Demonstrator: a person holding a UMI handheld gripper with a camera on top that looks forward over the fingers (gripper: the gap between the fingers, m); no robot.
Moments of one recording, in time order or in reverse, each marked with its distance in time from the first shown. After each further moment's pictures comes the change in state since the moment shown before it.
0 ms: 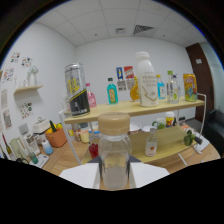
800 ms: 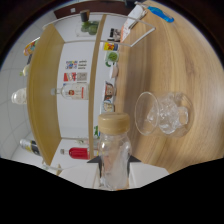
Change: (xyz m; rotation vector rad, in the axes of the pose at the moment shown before) arm 0.018 0.140 0.042 -0.120 -0.151 1.341
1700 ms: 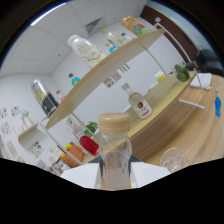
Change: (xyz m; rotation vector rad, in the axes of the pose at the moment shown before) arm -0.061 -0.008 -0.013 0.112 0.024 -0.788
